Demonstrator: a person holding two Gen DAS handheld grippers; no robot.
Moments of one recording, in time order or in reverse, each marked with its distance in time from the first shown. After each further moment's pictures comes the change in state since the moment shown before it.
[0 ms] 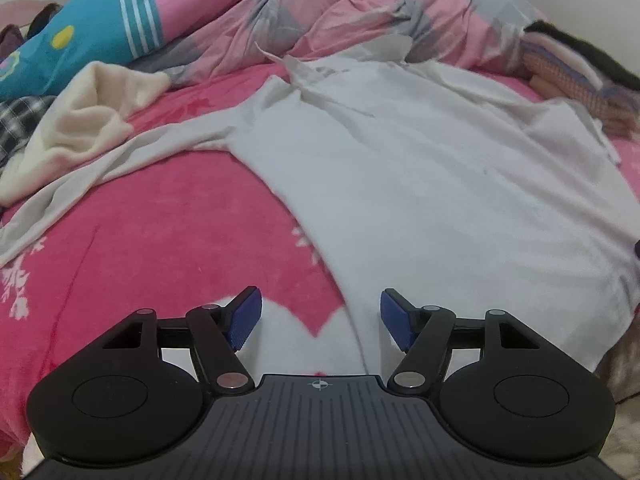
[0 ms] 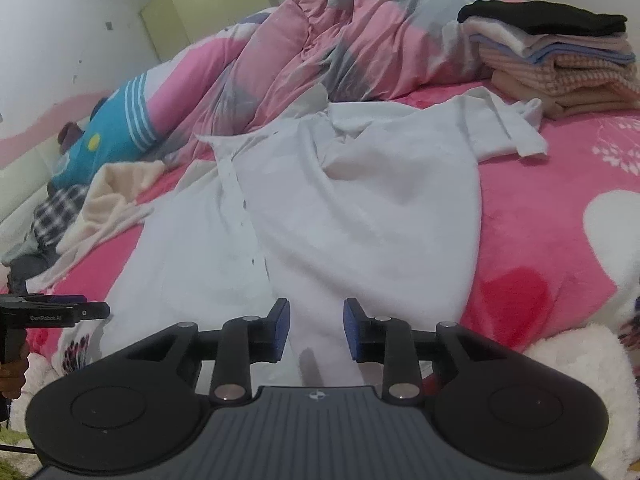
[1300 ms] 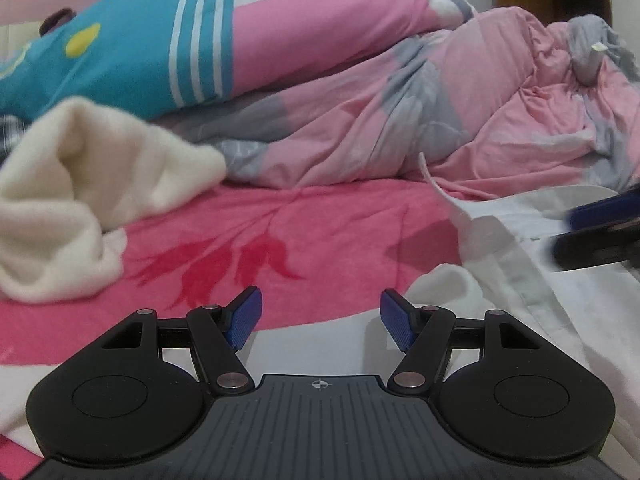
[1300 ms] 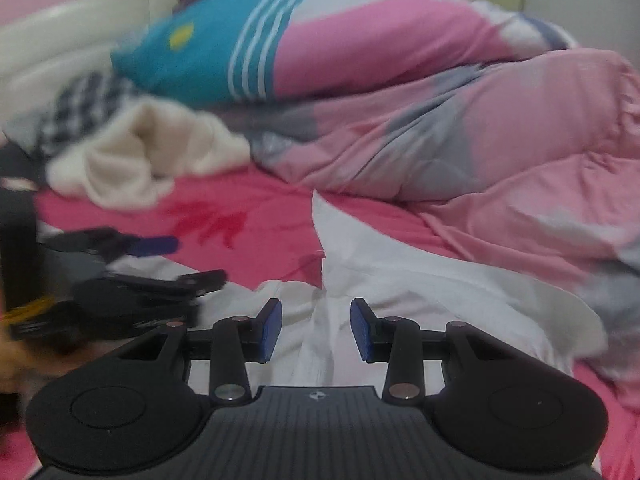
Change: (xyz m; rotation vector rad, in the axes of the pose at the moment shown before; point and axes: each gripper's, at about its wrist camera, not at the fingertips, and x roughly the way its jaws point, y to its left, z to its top) left arm 0.224 0.121 0.173 -0.261 -0.251 0.191; right arm 0.367 0.234 0.229 -0.735 0.151 0.183
